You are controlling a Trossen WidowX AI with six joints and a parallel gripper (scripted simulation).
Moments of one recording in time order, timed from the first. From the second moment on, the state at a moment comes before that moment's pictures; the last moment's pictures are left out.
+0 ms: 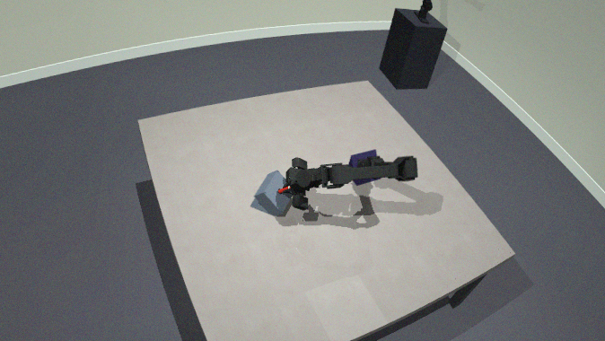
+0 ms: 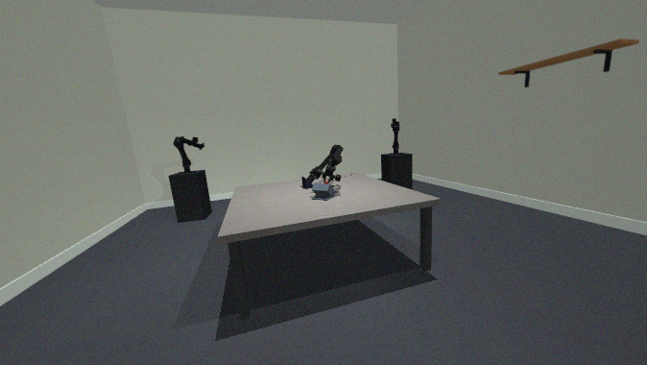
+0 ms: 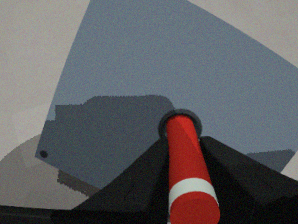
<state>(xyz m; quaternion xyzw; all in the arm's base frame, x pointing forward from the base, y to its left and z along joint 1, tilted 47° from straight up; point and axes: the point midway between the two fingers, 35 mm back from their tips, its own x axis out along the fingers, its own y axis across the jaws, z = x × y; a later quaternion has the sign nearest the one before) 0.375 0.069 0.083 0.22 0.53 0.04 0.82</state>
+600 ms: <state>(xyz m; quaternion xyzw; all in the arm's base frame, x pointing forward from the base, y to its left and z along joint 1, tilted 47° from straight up) 0.376 0.069 0.079 0.22 0.54 0.04 0.81</state>
